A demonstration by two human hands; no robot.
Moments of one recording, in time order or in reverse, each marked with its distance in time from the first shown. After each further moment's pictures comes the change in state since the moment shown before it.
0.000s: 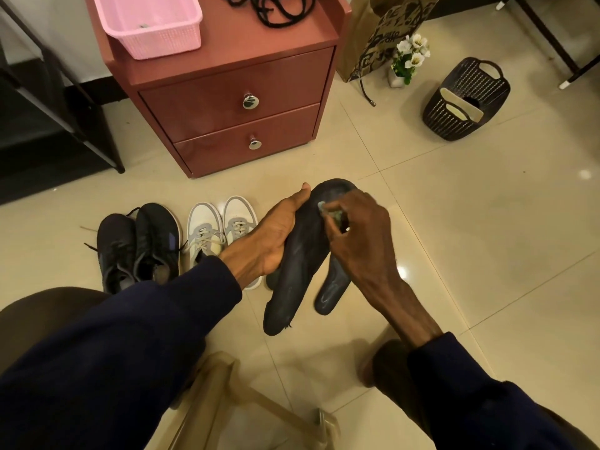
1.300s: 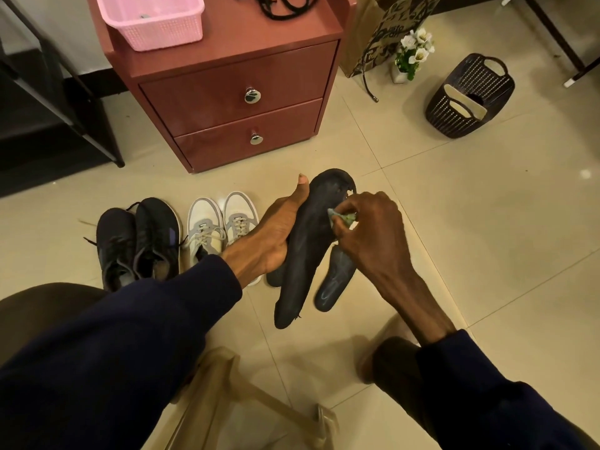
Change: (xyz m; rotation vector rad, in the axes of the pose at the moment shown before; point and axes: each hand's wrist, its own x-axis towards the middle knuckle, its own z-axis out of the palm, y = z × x) left_hand 0.000 -0.003 0.001 0.023 0.121 0.120; right_hand 0.005 0.004 -0.011 -0.154 -0.154 0.118
